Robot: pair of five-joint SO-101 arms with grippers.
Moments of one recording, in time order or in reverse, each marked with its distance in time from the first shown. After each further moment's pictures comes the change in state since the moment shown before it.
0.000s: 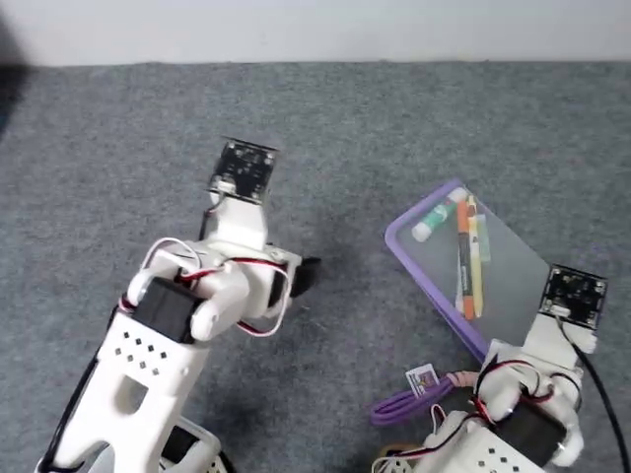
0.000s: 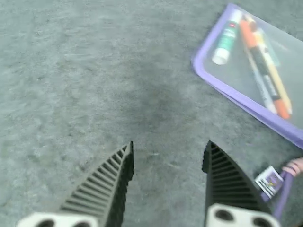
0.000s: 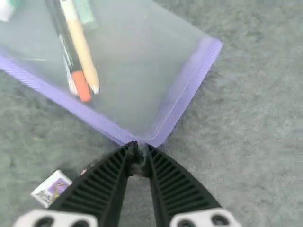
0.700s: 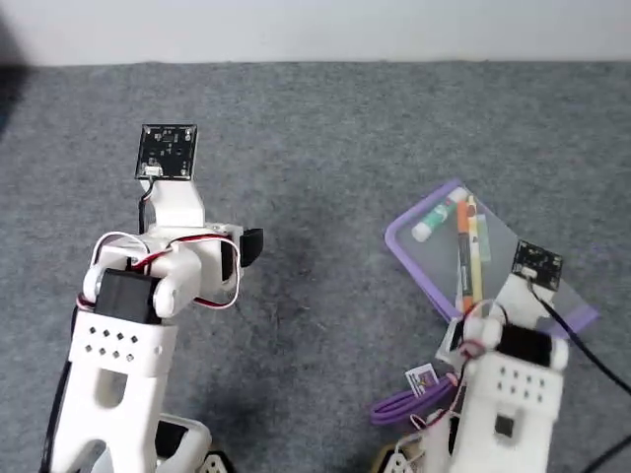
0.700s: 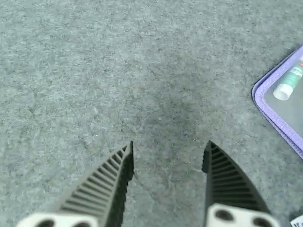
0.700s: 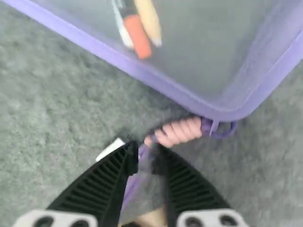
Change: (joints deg) left arm -14.1 0.0 -0.1 0.0 0.0; right arm -18.3 34.0 -4.7 -3.1 -24.4
